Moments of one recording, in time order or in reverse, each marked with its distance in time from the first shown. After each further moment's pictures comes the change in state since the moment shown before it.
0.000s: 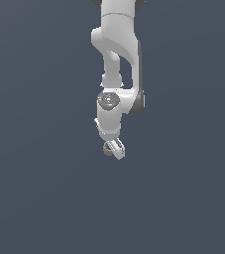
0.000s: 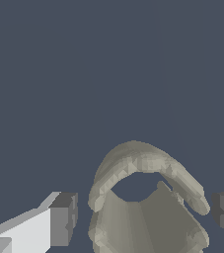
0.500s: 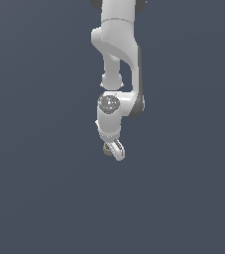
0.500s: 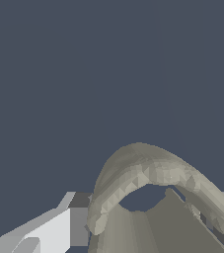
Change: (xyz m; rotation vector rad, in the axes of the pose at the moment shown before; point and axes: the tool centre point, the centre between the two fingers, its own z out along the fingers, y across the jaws) arm 0.000 -0.001 0.013 0.002 0.000 0.000
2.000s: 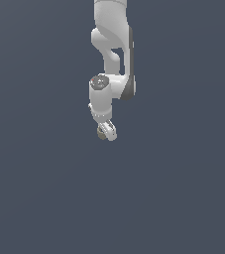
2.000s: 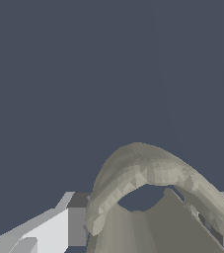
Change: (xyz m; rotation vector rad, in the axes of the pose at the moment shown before) arm -0.012 0.089 -0.027 0.000 -0.001 0.000
